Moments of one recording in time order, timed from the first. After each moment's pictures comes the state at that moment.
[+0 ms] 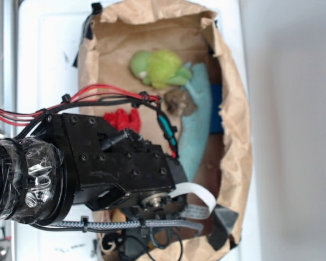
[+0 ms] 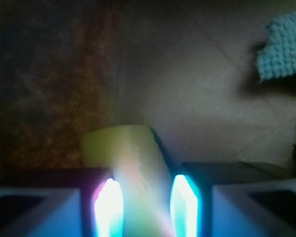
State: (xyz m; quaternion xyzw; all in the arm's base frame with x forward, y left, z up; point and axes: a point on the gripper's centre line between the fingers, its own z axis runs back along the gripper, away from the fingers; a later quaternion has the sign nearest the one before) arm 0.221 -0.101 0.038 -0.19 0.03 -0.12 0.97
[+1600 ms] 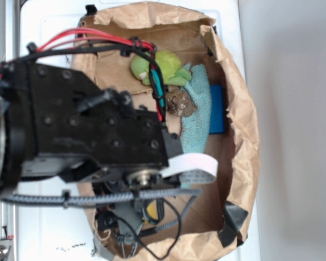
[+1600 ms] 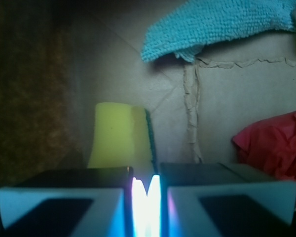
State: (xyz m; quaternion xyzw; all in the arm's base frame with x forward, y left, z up) arm 0.251 -0.045 0.088 -0.13 -0.03 0.02 0.99
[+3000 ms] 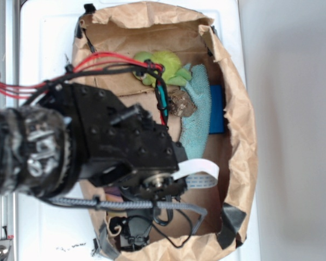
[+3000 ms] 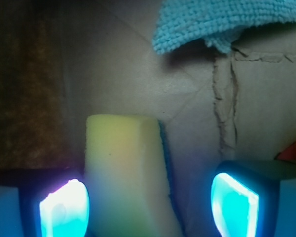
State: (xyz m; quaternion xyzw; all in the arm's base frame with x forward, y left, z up) arm 0.254 -0.071 0.050 -0.15 -0.01 0.00 0.99
